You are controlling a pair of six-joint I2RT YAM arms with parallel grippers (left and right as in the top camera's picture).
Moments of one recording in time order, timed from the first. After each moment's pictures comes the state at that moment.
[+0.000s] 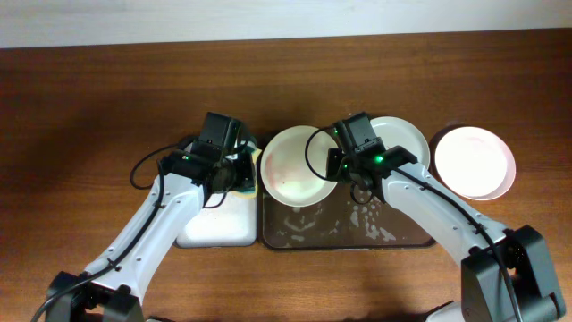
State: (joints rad) left arm -0.35 1.54 1.10 -0.71 0.07 -0.44; right arm 0.41 1.64 1.05 -0.50 0.04 0.50
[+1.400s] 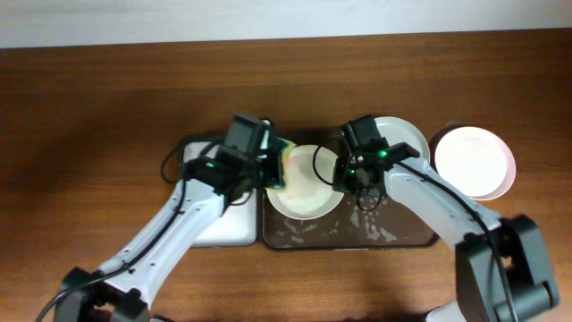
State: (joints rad) left arm -0.50 1.56 1.10 -0.54 0.14 -0.48; right arm 0.37 1.70 1.05 -0.63 -0.07 0.58
